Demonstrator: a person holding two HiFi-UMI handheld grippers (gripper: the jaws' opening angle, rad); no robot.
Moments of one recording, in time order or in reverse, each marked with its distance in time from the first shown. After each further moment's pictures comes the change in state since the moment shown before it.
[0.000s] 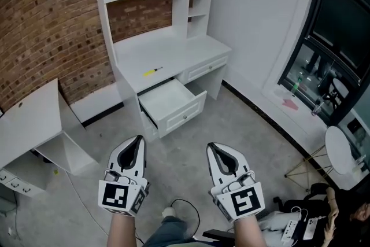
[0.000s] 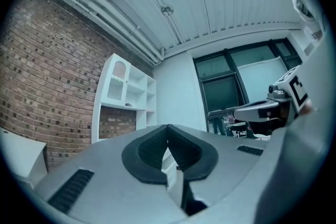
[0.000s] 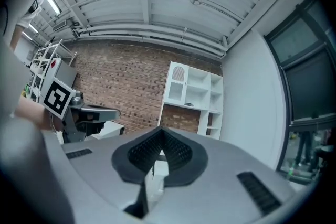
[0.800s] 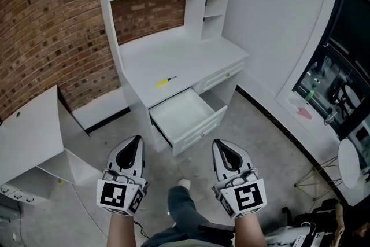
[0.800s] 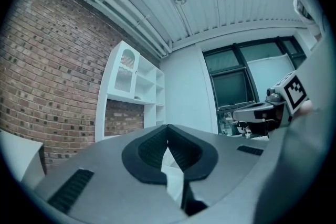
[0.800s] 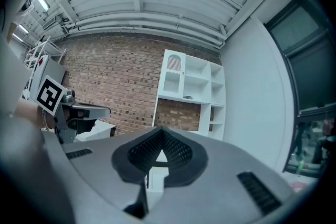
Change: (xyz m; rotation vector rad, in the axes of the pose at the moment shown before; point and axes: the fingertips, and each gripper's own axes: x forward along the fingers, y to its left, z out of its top) left arm 0.109 0.143 -0.039 -0.016 0.045 0.019; right arm 0.185 -0.028 -0.031 0.050 0.024 -0.032
